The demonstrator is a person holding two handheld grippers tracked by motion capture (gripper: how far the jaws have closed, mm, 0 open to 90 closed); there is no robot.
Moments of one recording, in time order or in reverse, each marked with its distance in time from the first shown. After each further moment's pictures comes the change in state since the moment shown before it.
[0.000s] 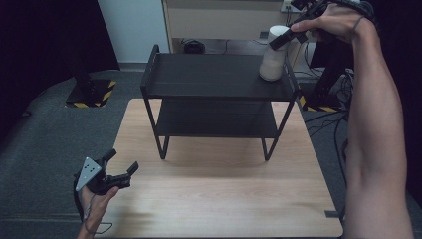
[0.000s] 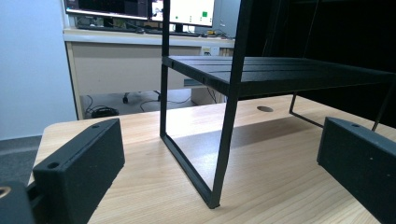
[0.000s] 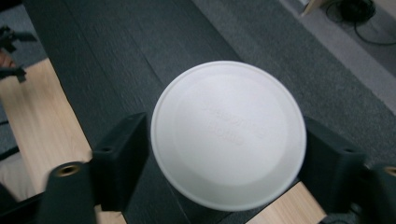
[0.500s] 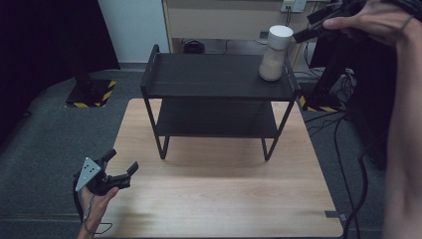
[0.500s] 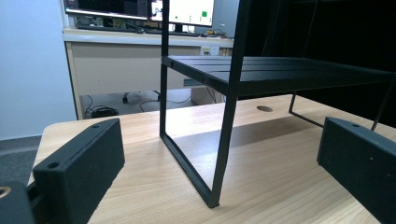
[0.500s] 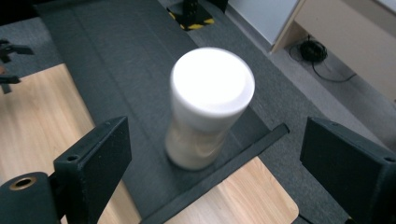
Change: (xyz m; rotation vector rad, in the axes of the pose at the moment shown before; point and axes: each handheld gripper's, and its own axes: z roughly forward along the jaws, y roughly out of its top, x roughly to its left) left arm -0.001 0.000 0.000 0.003 -0.006 0.002; right arm 0.030 -0.058 -0.064 -0.151 -0.099 -0.062
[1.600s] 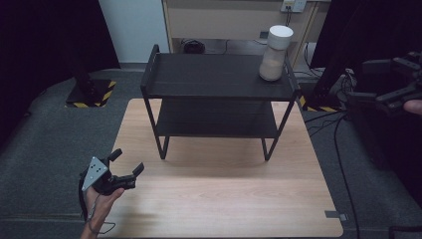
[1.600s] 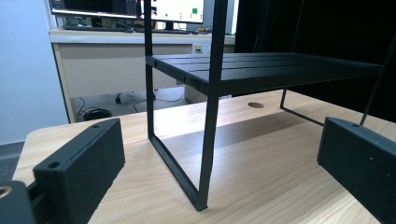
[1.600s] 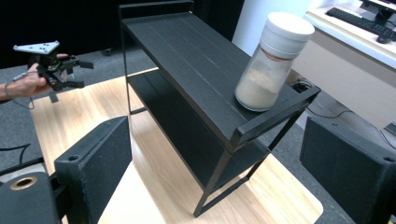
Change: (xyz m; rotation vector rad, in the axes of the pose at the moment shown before) left arm -0.006 0.003 0.008 0.015 -0.028 0.024; right arm 0.117 -0.155 -0.097 -0.240 -0.040 -0.010
